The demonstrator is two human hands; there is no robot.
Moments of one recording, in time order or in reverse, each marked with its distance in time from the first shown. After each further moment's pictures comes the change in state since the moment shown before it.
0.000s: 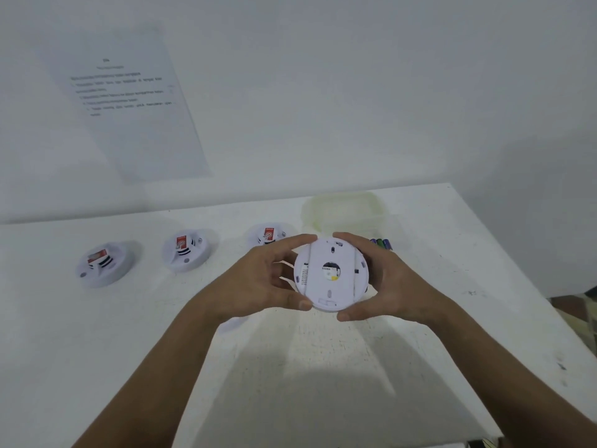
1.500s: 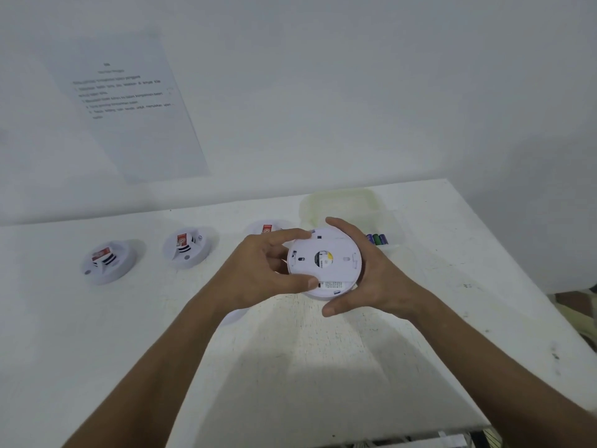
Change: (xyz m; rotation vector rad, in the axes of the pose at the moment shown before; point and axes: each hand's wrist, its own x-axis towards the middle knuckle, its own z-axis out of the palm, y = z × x) left_hand -0.002 0.009 0.012 0.038 0.158 0.061; right_hand 0.005 0.005 0.013 0.077 0.002 -0.074
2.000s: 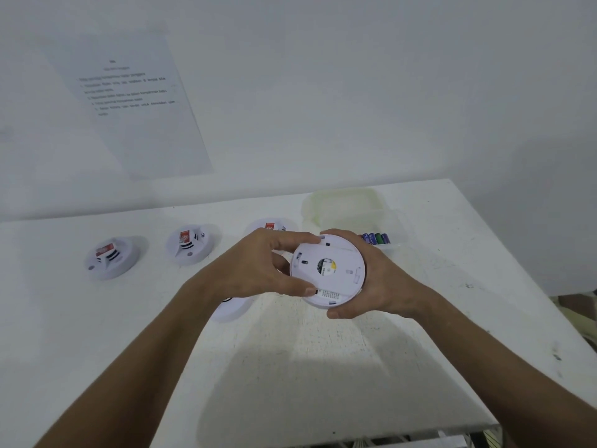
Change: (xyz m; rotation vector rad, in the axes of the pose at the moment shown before) left_hand 0.003 0.015 -0.010 0.192 -0.172 -0.017; right_hand -0.003 -0.005 -0.001 -0.090 -0.035 0.019
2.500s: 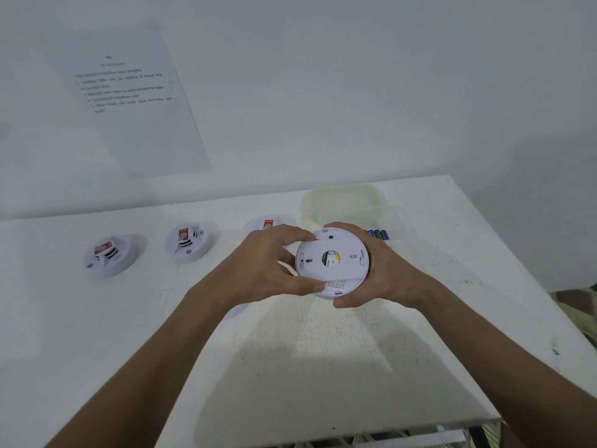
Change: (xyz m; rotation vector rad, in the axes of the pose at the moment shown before) left_hand 0.000 -0.002 0.015 0.186 0.183 0.036; right_hand 0.003 0.005 -0.011 0.005 0.002 0.008
